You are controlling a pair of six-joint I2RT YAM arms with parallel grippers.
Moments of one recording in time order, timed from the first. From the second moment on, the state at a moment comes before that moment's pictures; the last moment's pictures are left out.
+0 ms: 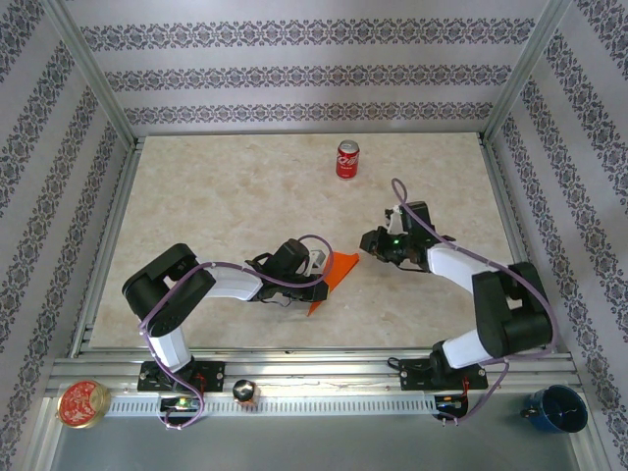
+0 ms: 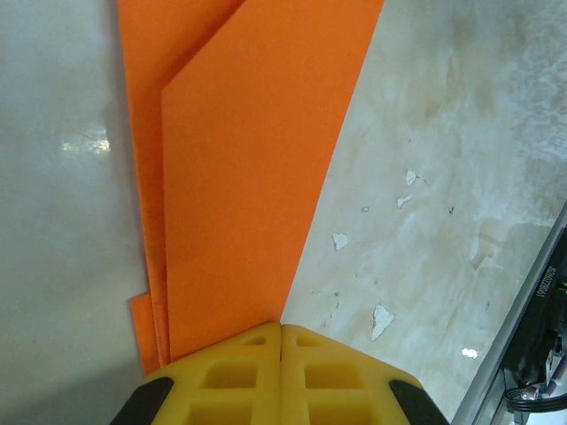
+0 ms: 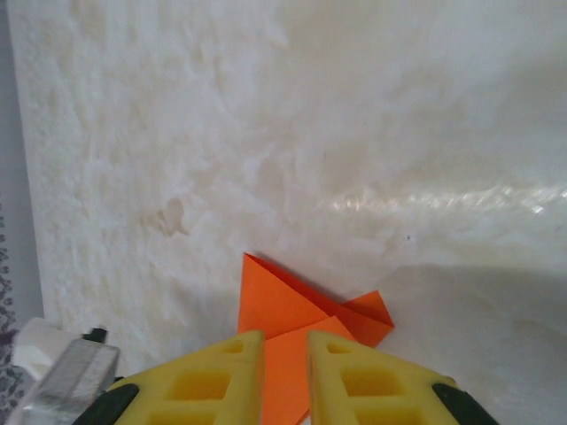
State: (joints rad) left arm -0.79 1.76 0.73 0.17 0.45 -0.72; right arm 0.23 1.45 0.67 -0.08 -0.56 0.68
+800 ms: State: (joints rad) left arm -0.79 1.69 0.78 0.05 0.46 -0.77; right arm 0.36 1.68 0.67 -0.01 -0.58 0.68
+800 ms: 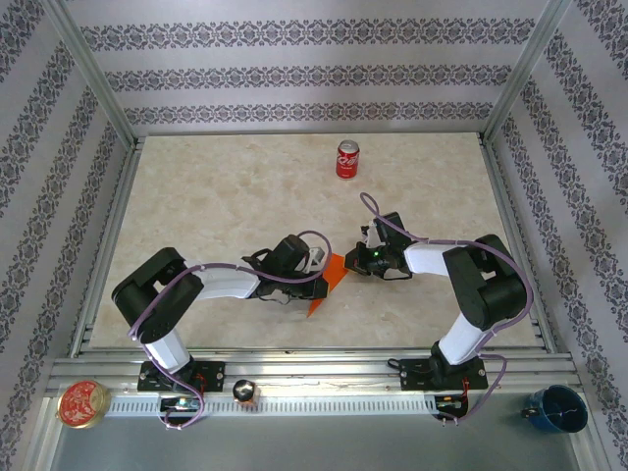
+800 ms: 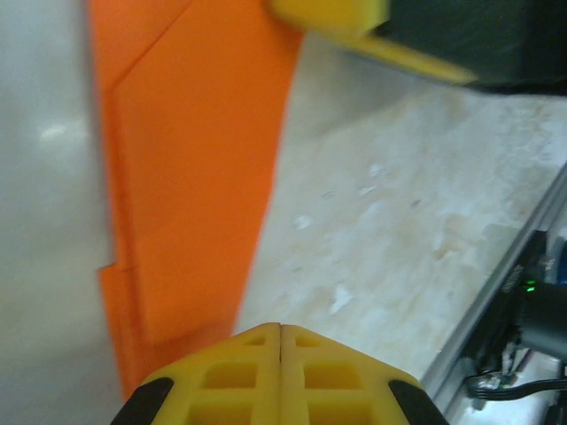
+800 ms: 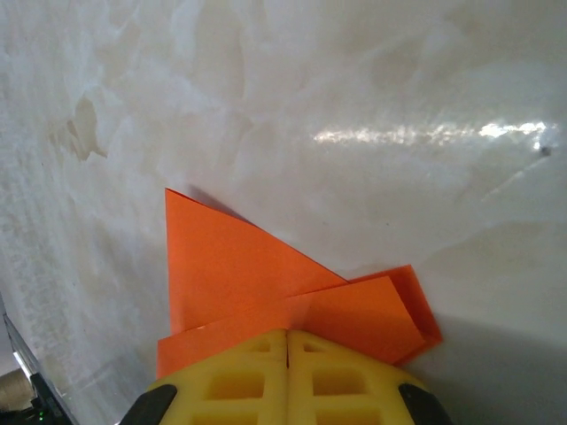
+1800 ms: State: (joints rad) left arm -0.79 1.78 0.80 0.09 0.43 -0.79; right arm 0.36 1.70 0.66 0.03 -0.62 0.68
